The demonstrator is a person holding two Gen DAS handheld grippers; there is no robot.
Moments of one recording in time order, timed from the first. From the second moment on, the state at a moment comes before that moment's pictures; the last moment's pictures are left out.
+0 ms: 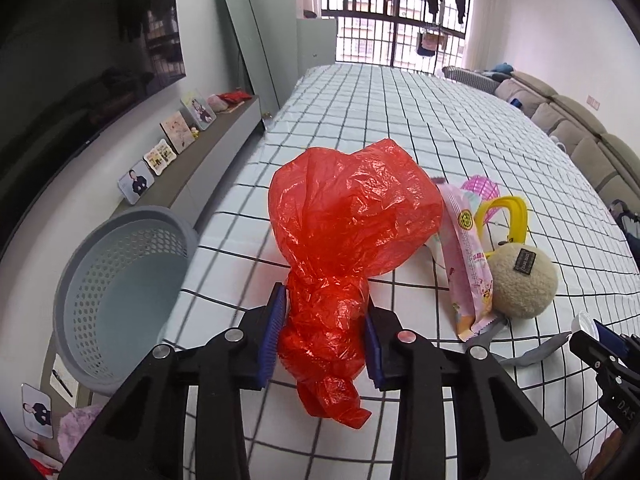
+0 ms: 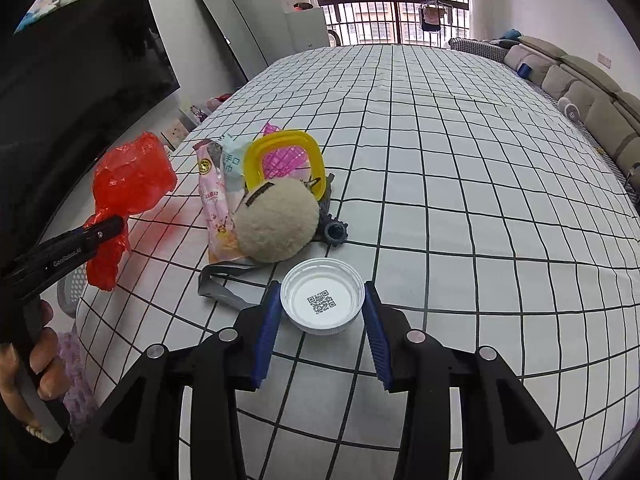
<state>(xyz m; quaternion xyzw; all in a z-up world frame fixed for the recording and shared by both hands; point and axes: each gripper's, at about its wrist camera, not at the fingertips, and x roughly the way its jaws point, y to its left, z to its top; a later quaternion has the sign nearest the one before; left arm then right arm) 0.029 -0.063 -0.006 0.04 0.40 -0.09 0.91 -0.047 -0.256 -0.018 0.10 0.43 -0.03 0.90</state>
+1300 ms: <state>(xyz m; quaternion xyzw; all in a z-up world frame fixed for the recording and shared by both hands) 0.074 0.174 -0.052 -0.02 0.43 0.08 0.90 0.134 0.048 -0.019 -0.04 0.46 0.22 0.86</state>
